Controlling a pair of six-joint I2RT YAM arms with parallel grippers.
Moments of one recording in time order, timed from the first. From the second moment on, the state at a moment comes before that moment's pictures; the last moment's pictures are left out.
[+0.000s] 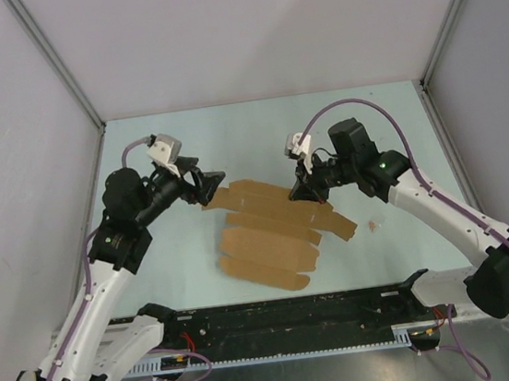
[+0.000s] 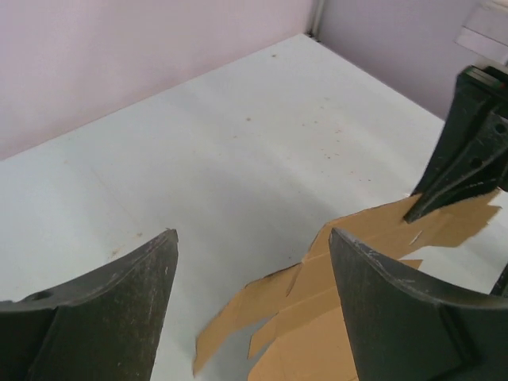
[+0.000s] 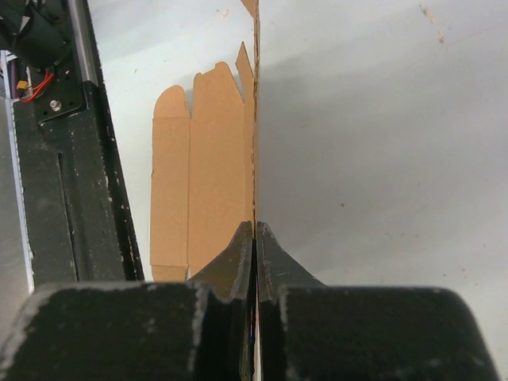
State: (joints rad) left arm -0.37 0.88 0.93 -0.17 0.41 -0.05; right arm 0.55 1.27 1.14 -0.50 -0.71 -0.35
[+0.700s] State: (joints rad) left arm -0.30 0.97 0.89 -0.13 0.43 -0.24; right arm 0.66 1.27 1.14 -0.57 -0.50 -0.24
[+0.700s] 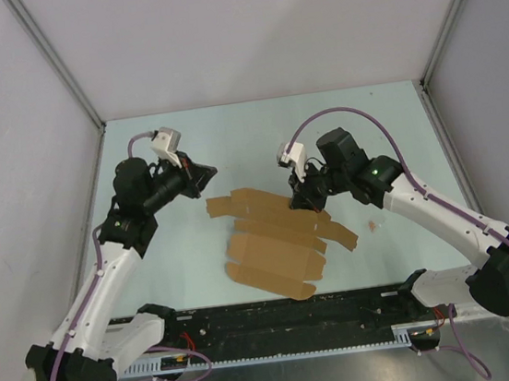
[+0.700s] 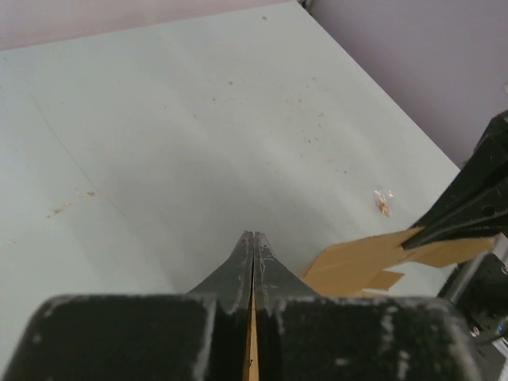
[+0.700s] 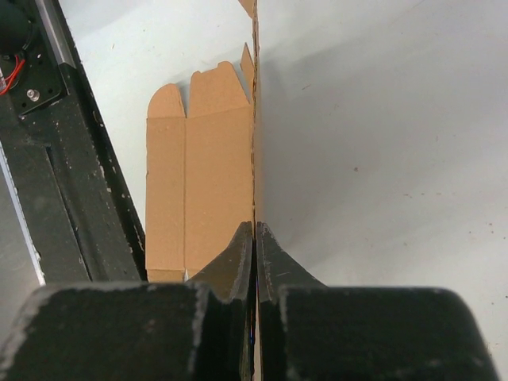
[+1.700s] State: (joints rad) left arm -0.36 1.02 0.83 -0.14 0.80 -0.07; right arm 0.66 1.27 1.14 -0.60 -0.51 -0.23
